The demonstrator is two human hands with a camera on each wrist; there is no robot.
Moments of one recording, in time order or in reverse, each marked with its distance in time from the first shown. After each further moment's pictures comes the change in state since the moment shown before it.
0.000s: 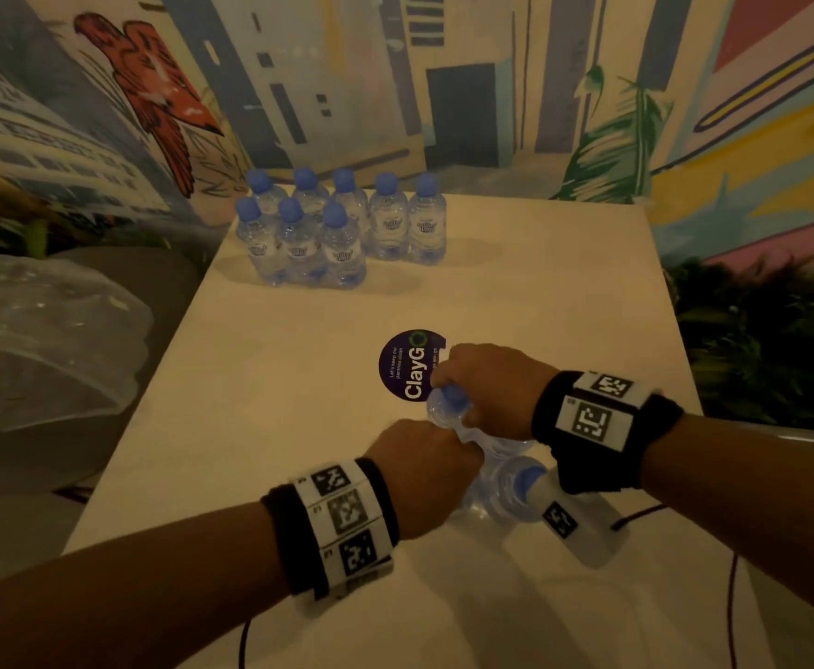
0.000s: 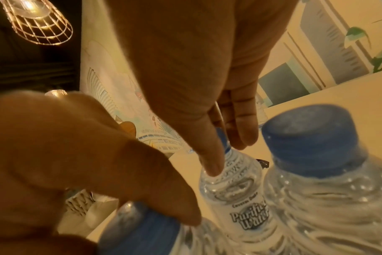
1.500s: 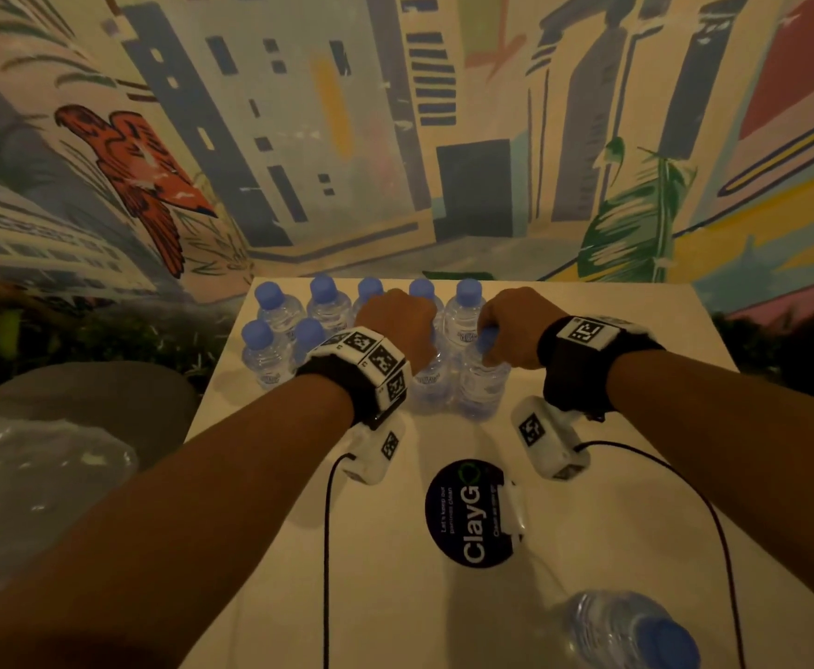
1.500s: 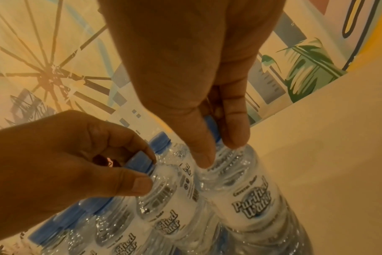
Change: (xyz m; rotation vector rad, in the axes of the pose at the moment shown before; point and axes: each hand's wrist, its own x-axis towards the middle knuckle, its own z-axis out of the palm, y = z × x) left_hand 0.159 -0.253 -0.098 -0.120 0.376 -0.383; right_hand 0.195 0.090 -0.106 0.162 0.237 0.404
